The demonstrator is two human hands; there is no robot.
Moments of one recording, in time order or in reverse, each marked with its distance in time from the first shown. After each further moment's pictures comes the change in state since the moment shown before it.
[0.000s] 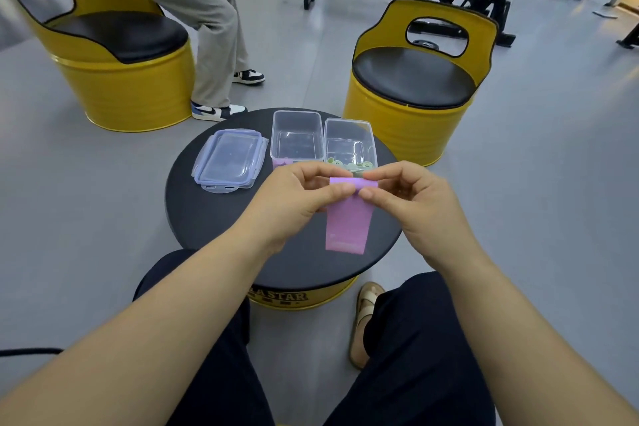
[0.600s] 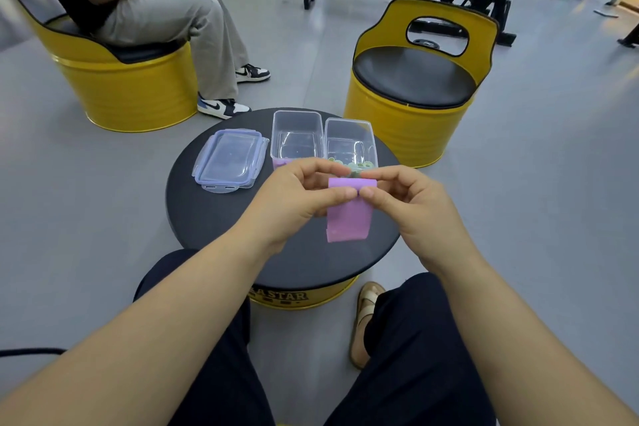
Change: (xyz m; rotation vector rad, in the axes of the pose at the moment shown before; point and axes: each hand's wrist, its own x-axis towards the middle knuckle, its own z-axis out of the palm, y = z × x) left_hand -0.001 0.002 0.002 -0.094 -0.012 -0.004; right_hand -0.001 0.006 0.003 0.061 -0.013 0.068
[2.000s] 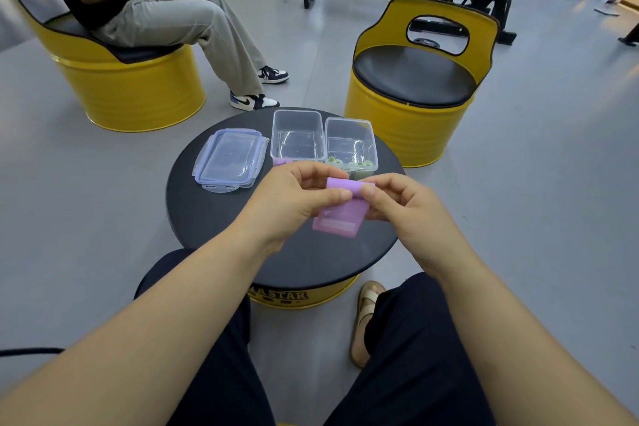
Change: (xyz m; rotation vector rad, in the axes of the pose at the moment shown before) left_hand 0.002 -0.004 -0.002 0.024 0.026 -0.037; right_hand -0.001 0.004 0.002 0.052 -0.055 0.098
